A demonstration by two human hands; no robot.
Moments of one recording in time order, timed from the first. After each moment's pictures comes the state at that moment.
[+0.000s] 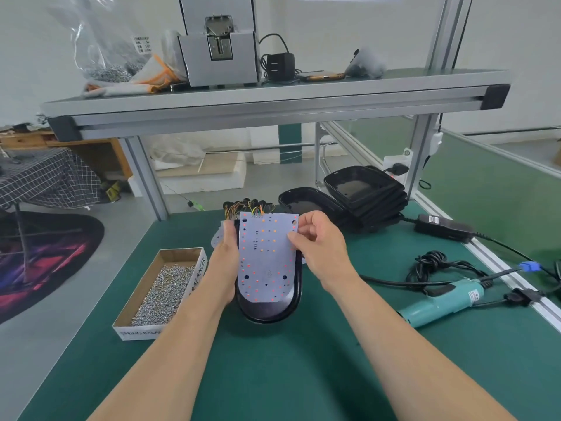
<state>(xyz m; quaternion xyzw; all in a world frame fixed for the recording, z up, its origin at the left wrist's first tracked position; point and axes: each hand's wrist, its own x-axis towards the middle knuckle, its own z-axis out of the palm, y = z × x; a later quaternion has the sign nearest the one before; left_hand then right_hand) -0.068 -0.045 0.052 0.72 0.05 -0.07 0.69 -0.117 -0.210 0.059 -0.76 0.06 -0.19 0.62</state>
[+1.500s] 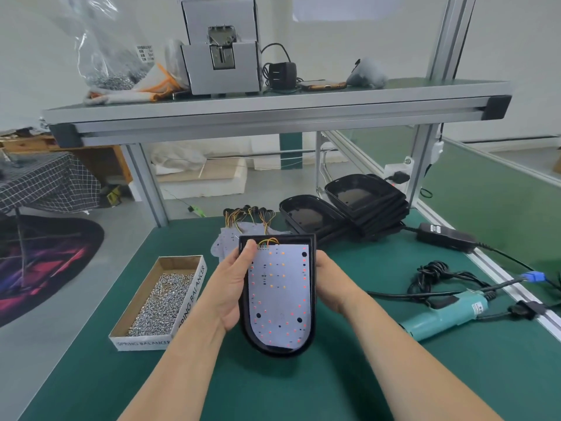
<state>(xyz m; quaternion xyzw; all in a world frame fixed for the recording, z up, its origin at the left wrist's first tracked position) -0.095 -0.042 0.048 0.54 -0.03 -0.18 0.82 -0.122 -0.223 0.036 -0.73 -0.09 0.00 0.67</state>
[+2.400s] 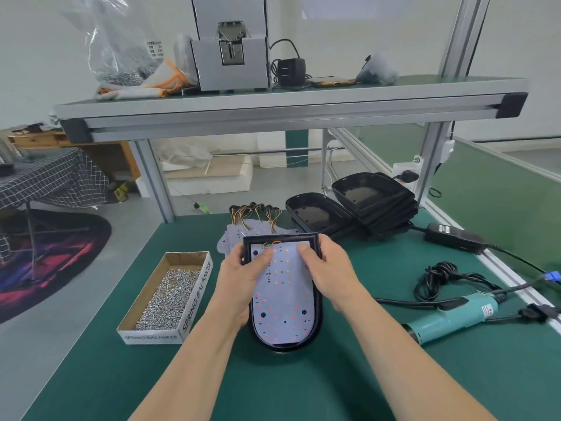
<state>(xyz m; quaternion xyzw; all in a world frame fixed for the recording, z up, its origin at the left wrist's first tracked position) -0.093 -0.048 0.041 0.61 -0.01 -0.07 0.79 -0.113 -0.214 0.035 -0.80 0.07 -0.15 0.58</state>
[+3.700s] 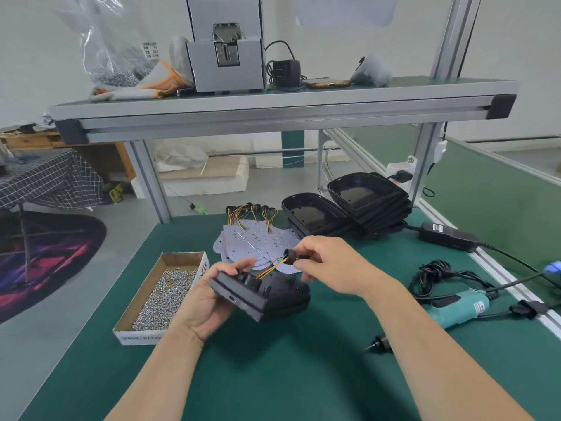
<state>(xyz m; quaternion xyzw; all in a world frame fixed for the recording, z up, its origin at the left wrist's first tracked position) -0.081 0.002 0.006 0.45 -0.08 -0.17 0.87 -0.127 -0.244 0.069 -0.90 -0.11 -0.03 0.41</state>
